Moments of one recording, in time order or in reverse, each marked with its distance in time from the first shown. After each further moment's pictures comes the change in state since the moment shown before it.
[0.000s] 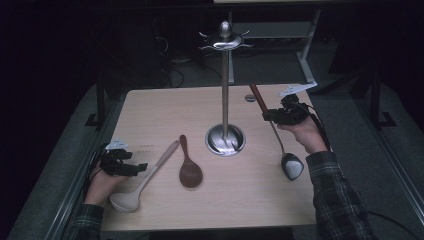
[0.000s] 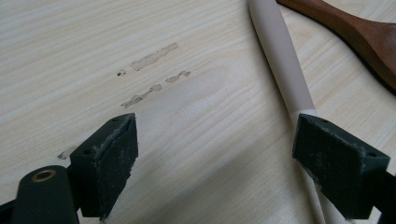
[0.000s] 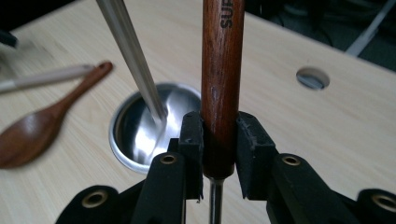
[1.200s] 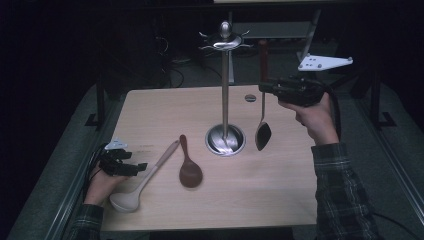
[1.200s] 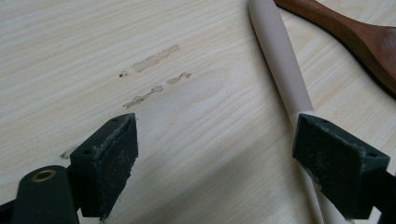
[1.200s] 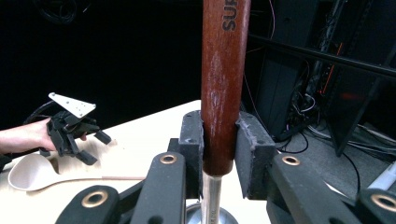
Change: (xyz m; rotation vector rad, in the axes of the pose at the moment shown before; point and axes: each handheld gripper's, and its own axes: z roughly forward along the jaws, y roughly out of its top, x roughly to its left) left arm 0.000 0.000 -0.001 -0.012 -0.002 -0.011; right arm 0.044 0.066 -0.081 -0.397 0.165 -0.165
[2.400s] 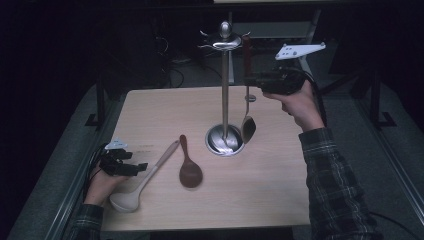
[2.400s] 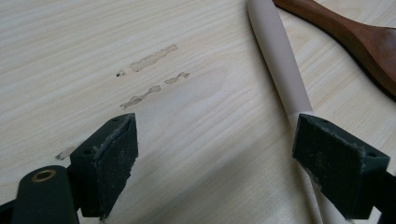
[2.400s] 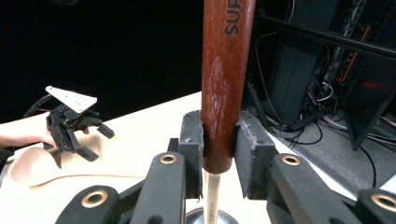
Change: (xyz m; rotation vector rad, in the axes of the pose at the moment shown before) left arm 0.000 0.000 0.002 0.000 -0.010 -0.004; right arm -0.009 0.017 0.044 0.079 0.056 -0.006
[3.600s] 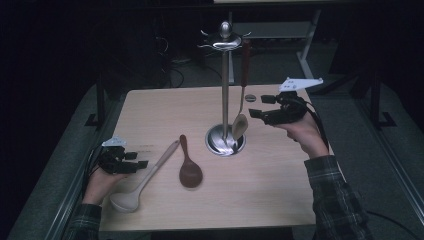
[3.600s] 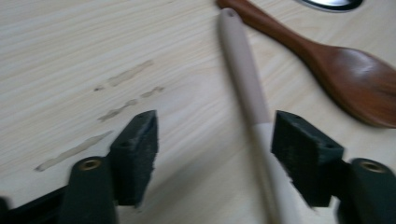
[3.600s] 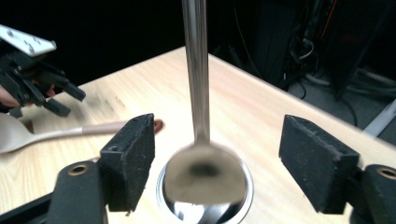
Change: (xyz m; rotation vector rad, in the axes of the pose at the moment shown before) left arm -0.010 0.014 -0.014 -0.015 -0.089 -0.020; right arm 0.005 -0.082 -0.001 0.095 -0.101 0.091
